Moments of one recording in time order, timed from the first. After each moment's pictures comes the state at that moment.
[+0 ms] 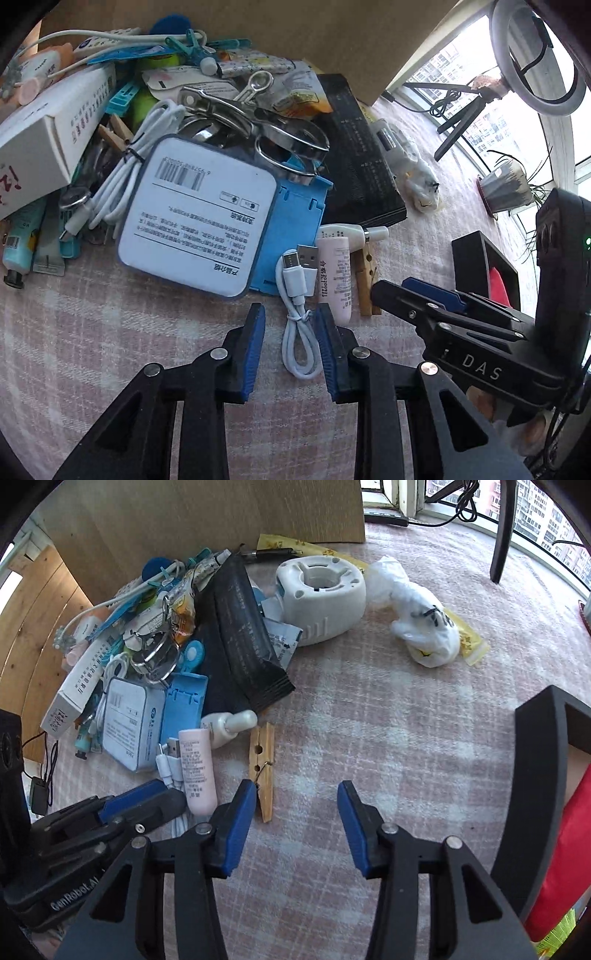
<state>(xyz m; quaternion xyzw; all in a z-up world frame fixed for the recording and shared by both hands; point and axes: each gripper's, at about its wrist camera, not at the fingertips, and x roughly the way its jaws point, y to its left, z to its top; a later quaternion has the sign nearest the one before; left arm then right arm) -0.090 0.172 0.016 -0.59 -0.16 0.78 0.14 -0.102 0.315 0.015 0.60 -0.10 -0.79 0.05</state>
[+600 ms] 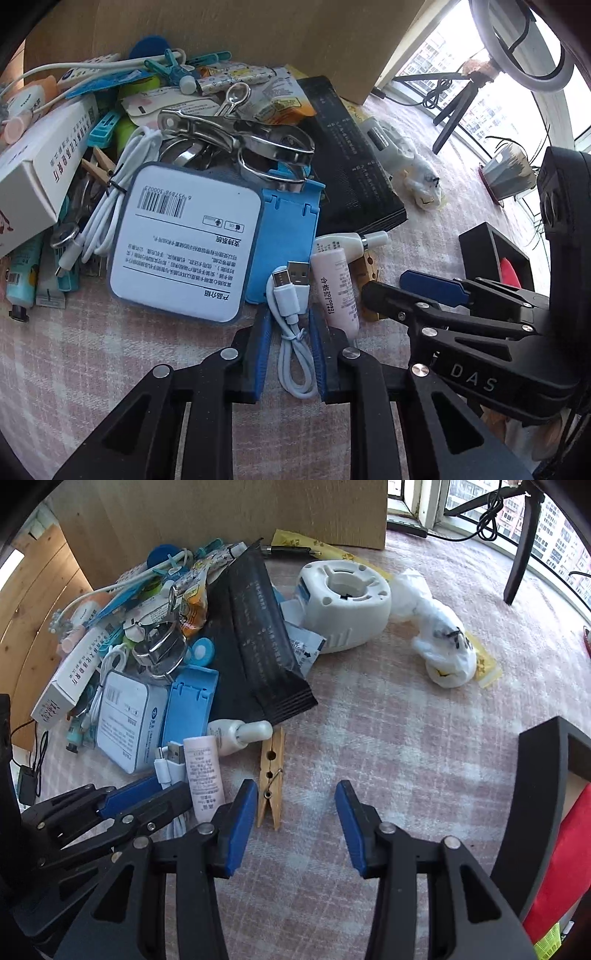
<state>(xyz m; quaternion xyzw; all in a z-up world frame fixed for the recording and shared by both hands) -0.097 0.178 0.016 -0.57 -0.12 0.80 0.14 -0.111 0.300 0.014 0.61 -0.05 -0.79 0.06</state>
